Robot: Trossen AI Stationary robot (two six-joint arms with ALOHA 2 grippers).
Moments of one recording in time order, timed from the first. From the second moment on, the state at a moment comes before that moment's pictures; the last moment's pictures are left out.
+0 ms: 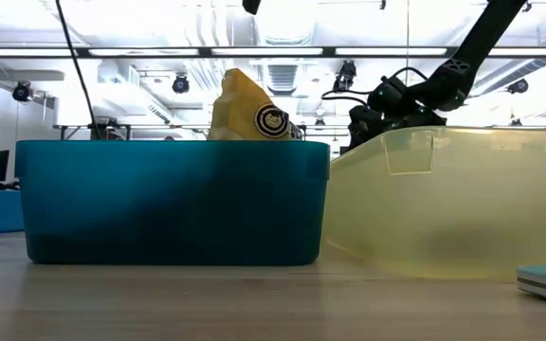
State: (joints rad) left arm 0.00 1.60 1.47 -0.17 -0.26 -0.01; right arm -0.78 1.64 0.76 0.20 -0.62 0.29
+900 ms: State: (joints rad) left arm 0.25 0.94 0.65 0.33 -0.05 0.12; right arm -0.78 1.64 0.76 0.20 -0.62 0.29
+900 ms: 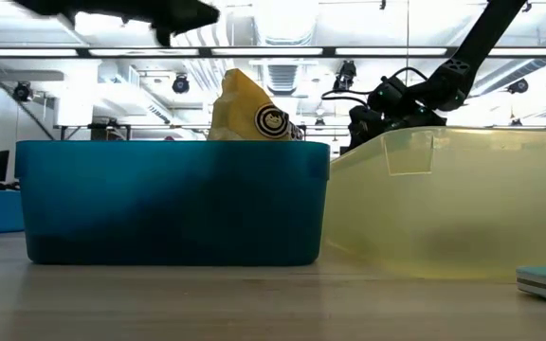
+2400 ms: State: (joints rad) left arm 0.28 0.00 0.02 0.22 -0.24 -0.03; right arm -0.78 1.64 0.76 0.19 -0.62 0.29
